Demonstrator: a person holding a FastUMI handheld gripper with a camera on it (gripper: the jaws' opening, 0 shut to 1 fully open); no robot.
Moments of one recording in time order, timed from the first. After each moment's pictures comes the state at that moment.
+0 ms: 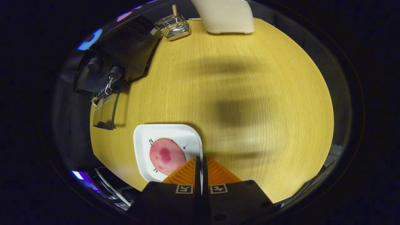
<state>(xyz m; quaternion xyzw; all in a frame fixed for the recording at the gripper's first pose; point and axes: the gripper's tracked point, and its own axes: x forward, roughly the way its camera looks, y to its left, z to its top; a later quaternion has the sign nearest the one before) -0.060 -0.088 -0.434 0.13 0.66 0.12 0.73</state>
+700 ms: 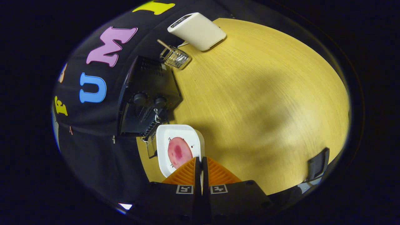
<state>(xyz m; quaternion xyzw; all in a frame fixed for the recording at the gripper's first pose) -0.084 -0.004 -0.338 0.40 0.55 0.07 0.73</state>
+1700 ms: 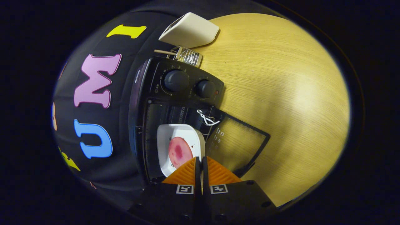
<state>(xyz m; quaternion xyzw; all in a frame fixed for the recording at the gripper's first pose) 0.032 0.198 -0.339 0.57 0.40 -0.14 0.71</state>
